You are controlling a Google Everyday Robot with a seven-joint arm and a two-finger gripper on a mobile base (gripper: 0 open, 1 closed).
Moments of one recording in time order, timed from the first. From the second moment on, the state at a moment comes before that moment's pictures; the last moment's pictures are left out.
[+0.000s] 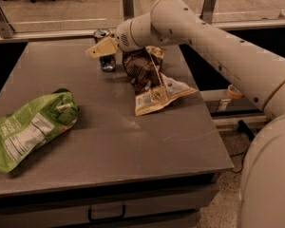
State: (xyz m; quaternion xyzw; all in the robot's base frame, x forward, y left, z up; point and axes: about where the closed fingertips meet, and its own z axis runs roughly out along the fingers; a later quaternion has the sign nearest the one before) arm 0.743 0.108 0.905 -0.42 0.74 0.26 0.47
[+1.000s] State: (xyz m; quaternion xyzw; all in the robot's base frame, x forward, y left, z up) arm 0.748 0.043 0.964 -0.40 0.75 0.16 0.50
